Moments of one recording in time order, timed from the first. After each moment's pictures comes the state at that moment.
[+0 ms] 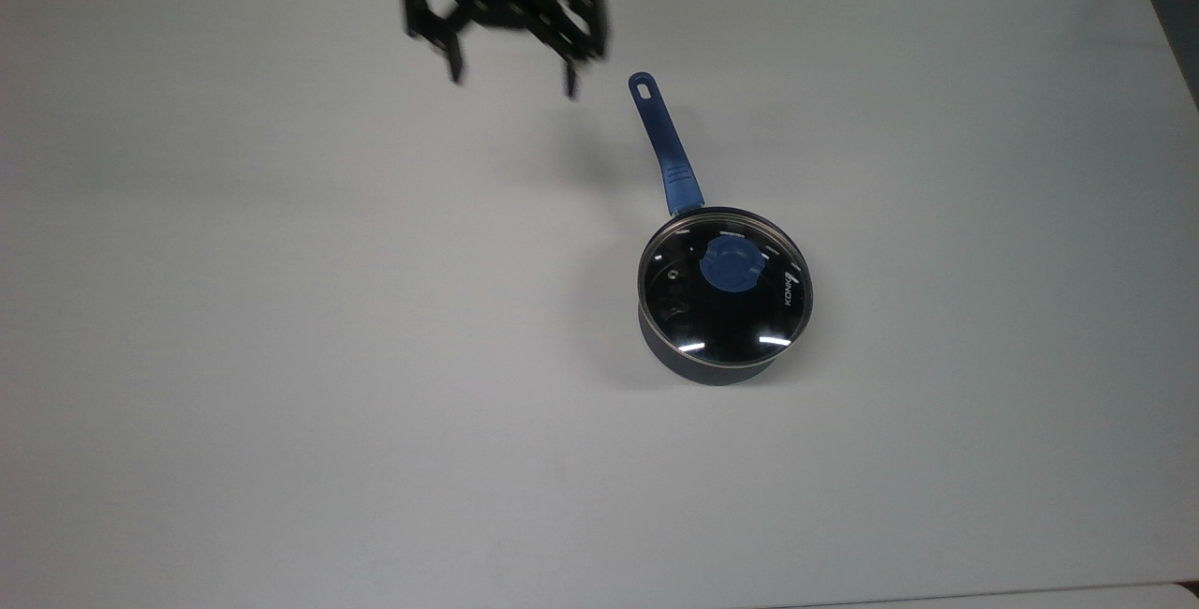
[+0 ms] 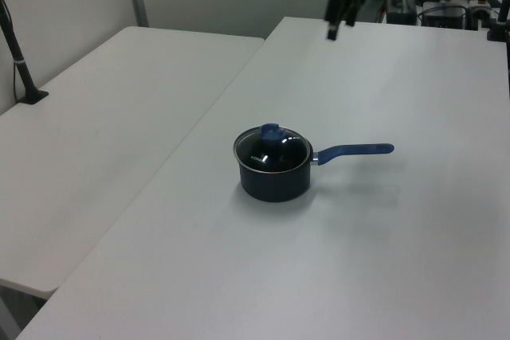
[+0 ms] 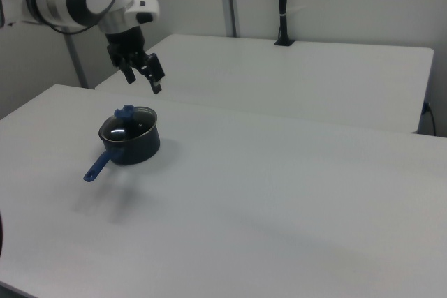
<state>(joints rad) 0.07 0.13 0.03 -1.59 0.00 1.91 0.27</state>
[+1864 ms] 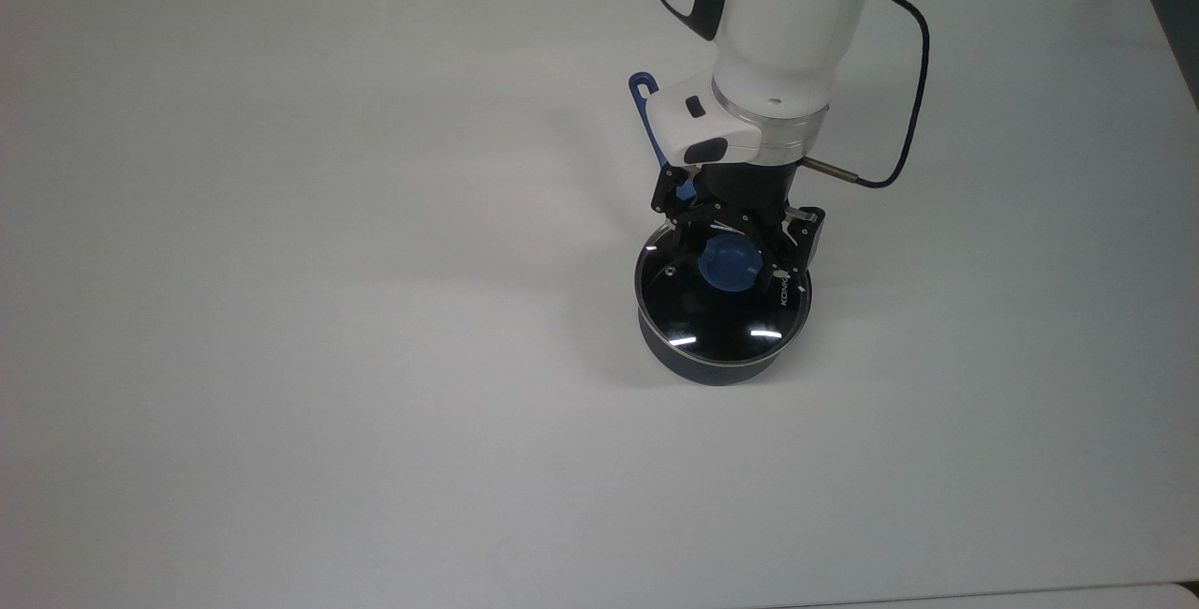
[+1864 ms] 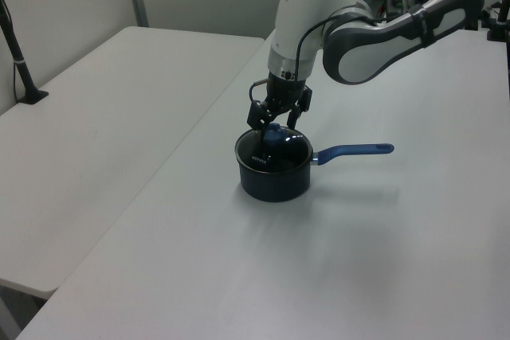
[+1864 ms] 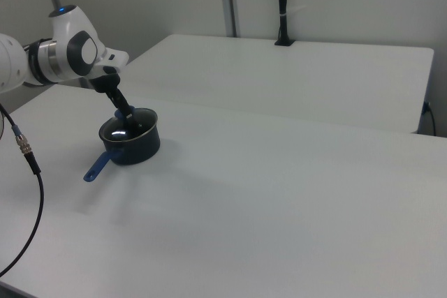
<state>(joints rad) 0.33 0.49 0.03 -1.47 -0.18 2.19 0.95</state>
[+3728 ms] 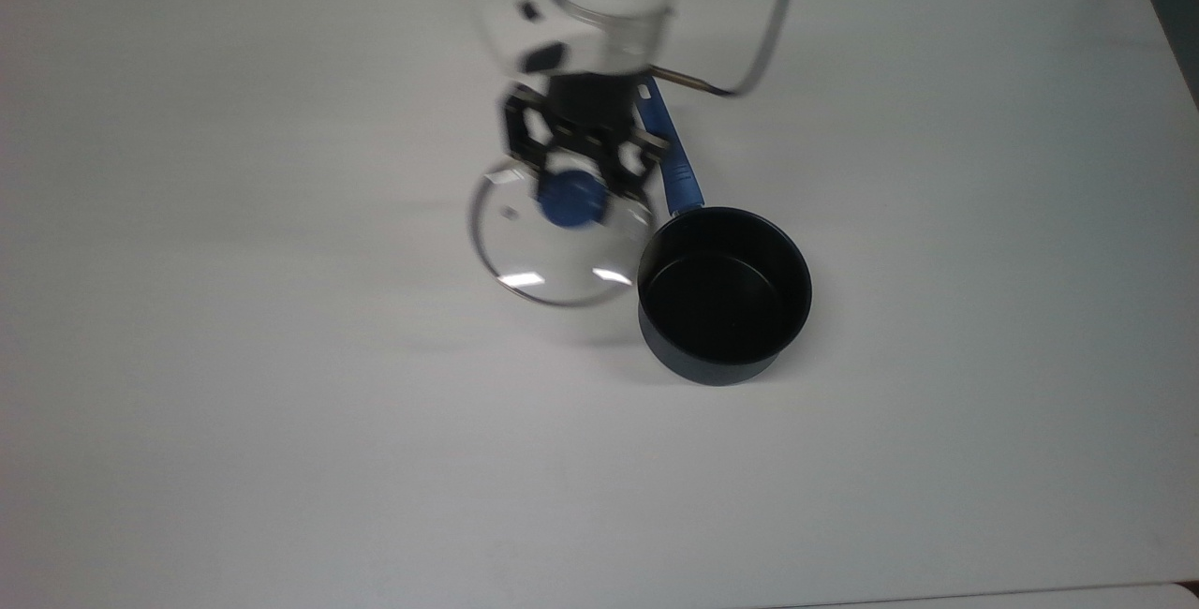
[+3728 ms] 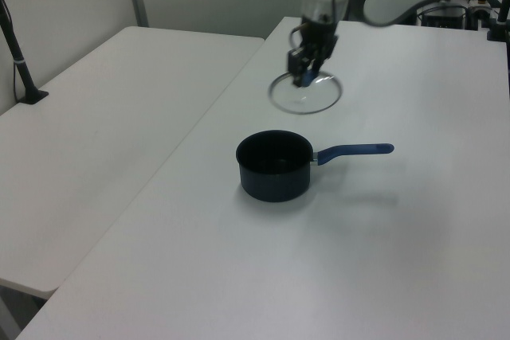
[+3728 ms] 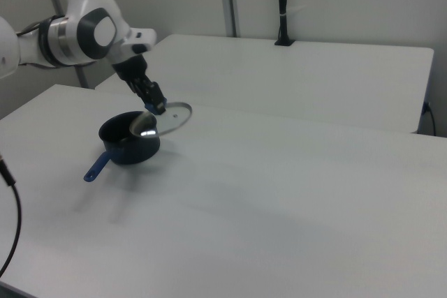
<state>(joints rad) 0.14 0.23 0.02 -1.67 -0.19 2.11 0.57</state>
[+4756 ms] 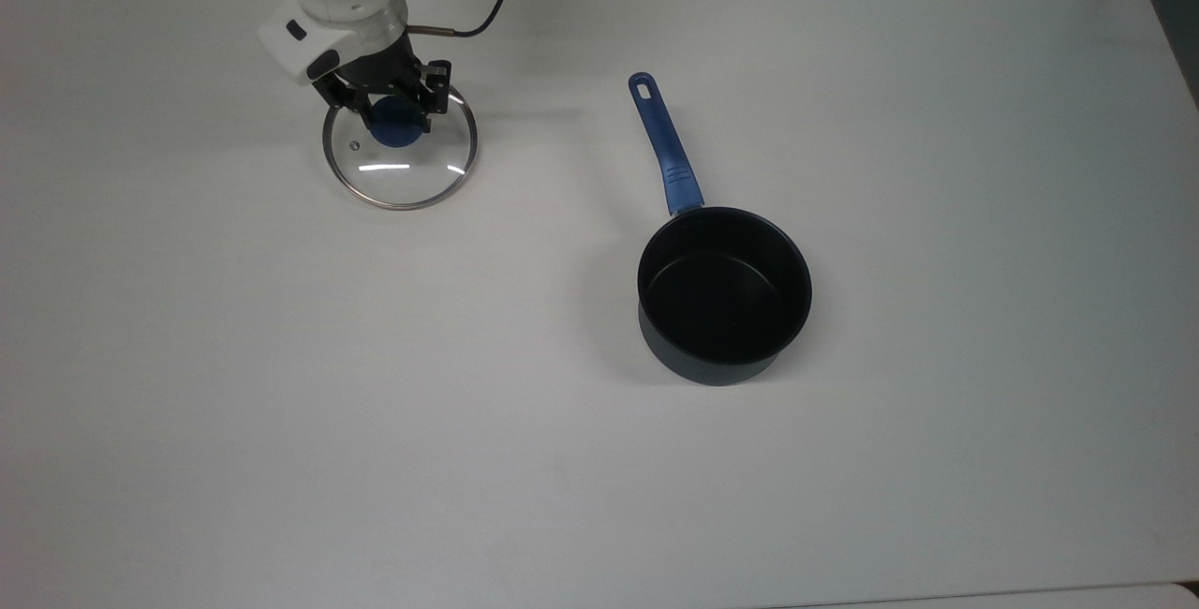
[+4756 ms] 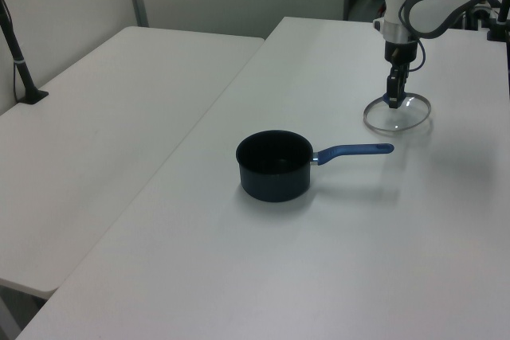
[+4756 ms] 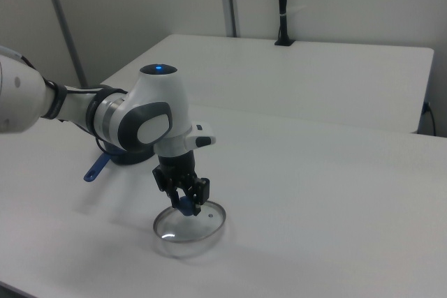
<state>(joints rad) -0.21 0.06 0.02 -2.19 -0.03 2.22 -0.16</state>
